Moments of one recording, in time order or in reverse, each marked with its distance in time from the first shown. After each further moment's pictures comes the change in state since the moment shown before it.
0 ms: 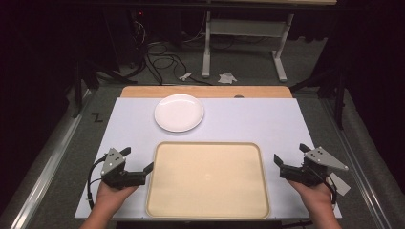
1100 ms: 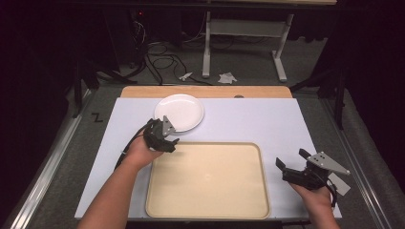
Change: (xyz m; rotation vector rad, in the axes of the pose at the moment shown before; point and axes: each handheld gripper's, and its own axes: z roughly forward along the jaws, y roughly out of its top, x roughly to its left) left arm -0.006 0.065 0.143 0.358 0.037 0.488; right arm -0.013 -0.024 0.004 0.000 0.037 0.059
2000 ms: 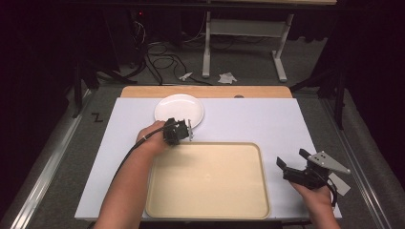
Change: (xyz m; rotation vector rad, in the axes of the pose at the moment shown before) left arm -0.018 0.027 0.060 0.268 0.105 0.501; right arm -0.004 -0.001 0.002 0.011 -0.003 0.015
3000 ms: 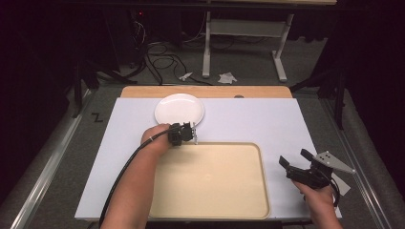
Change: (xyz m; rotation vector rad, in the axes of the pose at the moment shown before) left arm -0.010 0.013 0.010 0.041 0.072 0.092; right arm -0.009 -0.001 -0.002 -0.020 0.019 0.071
